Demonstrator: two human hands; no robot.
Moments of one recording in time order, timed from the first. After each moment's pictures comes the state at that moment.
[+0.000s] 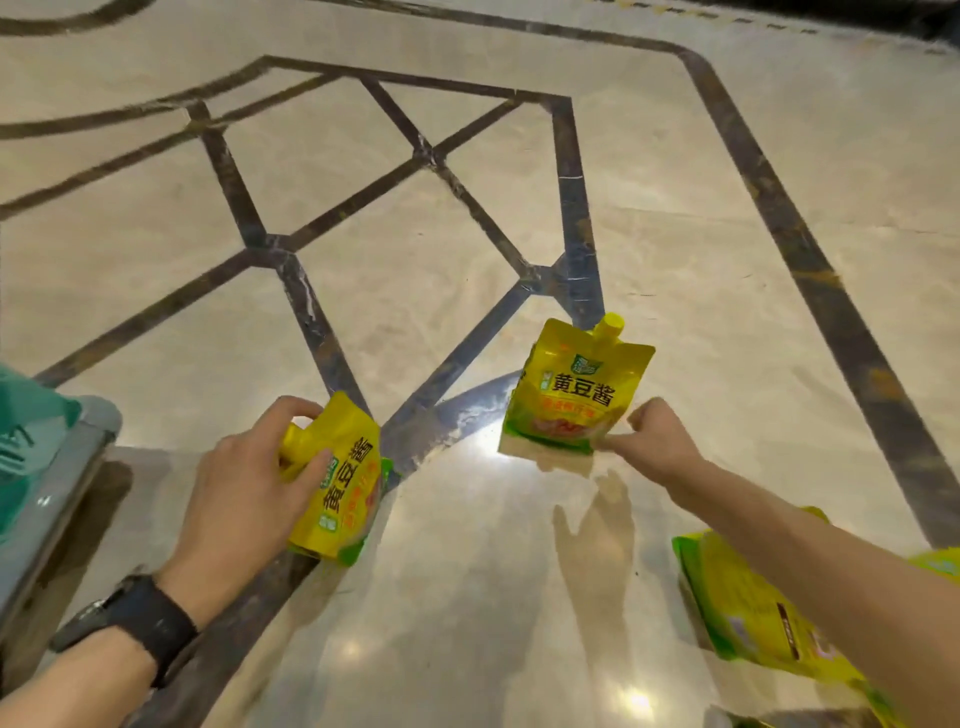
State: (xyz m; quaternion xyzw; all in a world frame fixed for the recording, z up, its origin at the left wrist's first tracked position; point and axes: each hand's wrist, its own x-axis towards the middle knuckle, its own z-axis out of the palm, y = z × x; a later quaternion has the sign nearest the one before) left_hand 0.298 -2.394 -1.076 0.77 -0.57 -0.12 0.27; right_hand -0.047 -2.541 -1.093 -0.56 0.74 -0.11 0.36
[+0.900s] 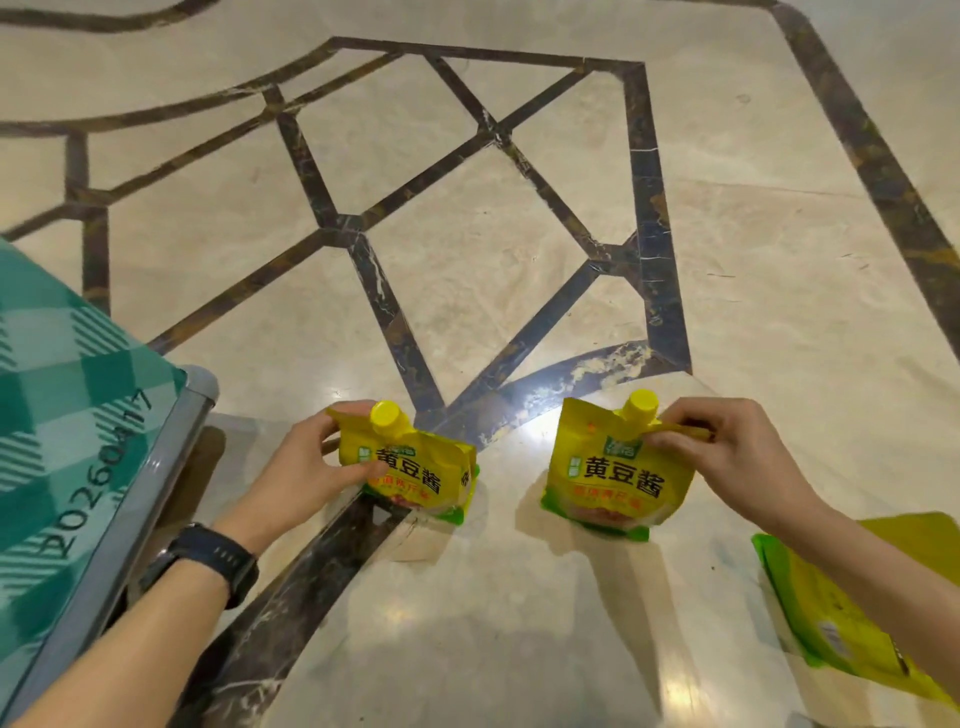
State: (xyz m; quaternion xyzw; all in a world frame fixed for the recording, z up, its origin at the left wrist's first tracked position) left_hand 0.357 -2.385 -1.118 0.69 -0.51 -0.41 0.32; right_hand -0.032 -2.500 -1.068 -0.72 0.51 -0.24 0.42
